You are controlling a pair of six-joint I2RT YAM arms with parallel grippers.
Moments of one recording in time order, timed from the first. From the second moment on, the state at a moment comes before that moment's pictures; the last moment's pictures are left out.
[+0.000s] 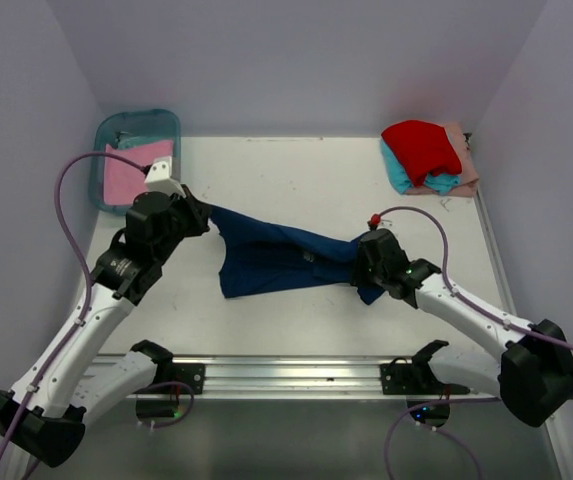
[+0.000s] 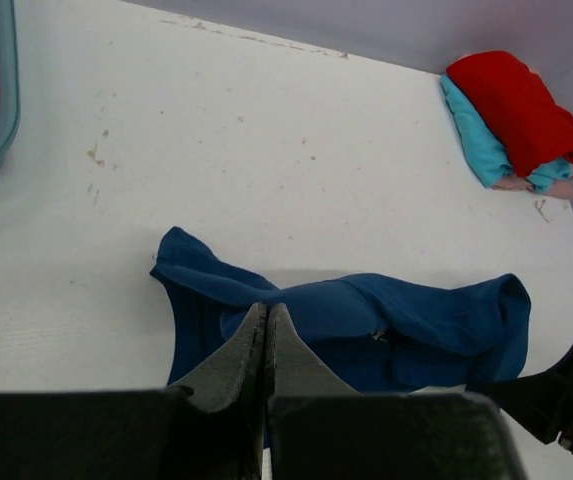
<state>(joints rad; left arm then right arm) -0.43 0.89 0.95 -0.41 -0.17 -0.48 0.58 1.10 0.63 -0.43 0.19 0.64</state>
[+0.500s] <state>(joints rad) -0.43 0.91 1.07 -0.44 -0.19 -0.47 0.66 1.28 0.63 -0.30 0.13 0.67</state>
